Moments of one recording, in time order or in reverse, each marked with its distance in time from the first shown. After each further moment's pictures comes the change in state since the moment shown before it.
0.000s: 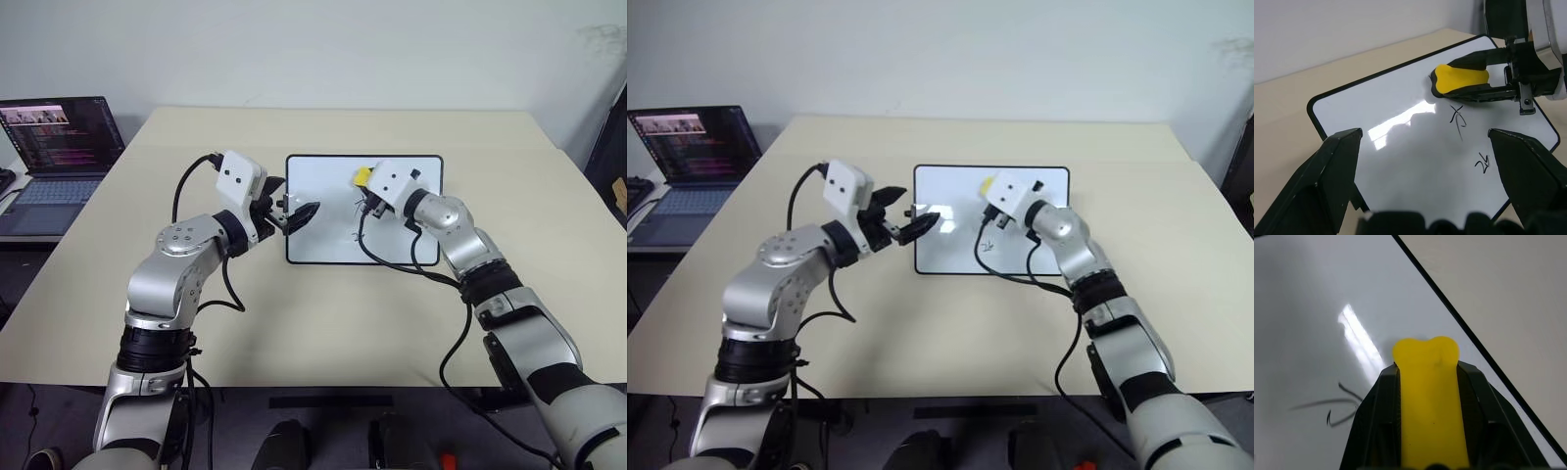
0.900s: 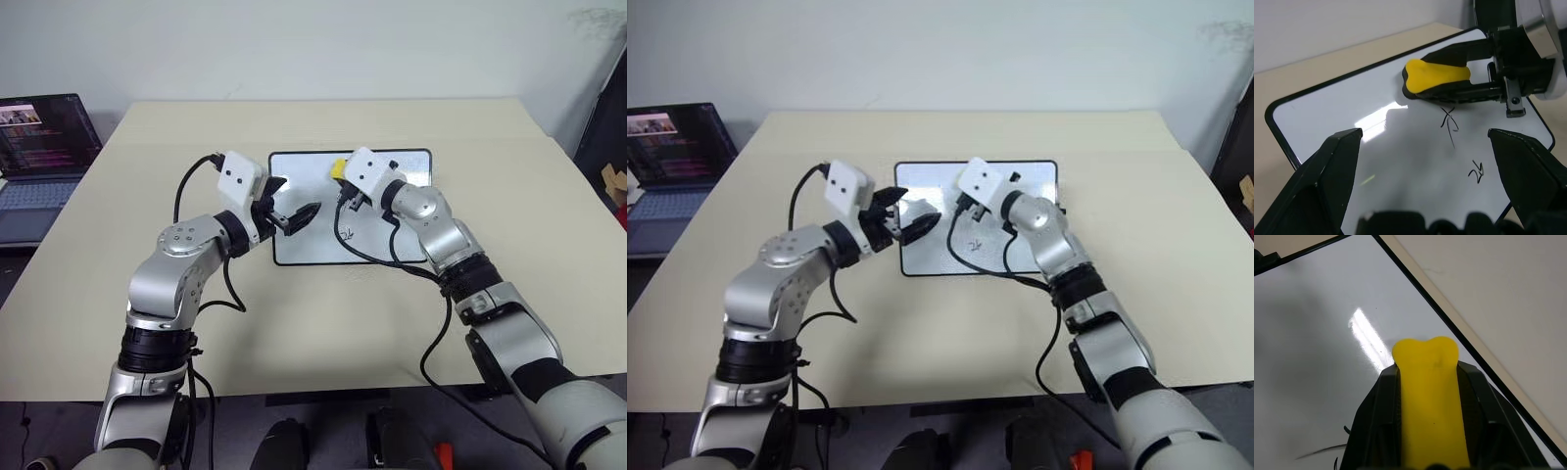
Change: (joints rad) left arm 0.004 -0.004 -0.003 -0.002 -0.001 0.000 -0.001; right arm -0.105 0.116 0.010 -0.028 0.003 0.114 -0.004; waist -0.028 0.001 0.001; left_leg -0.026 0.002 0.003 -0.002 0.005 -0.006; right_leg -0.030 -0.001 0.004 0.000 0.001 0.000
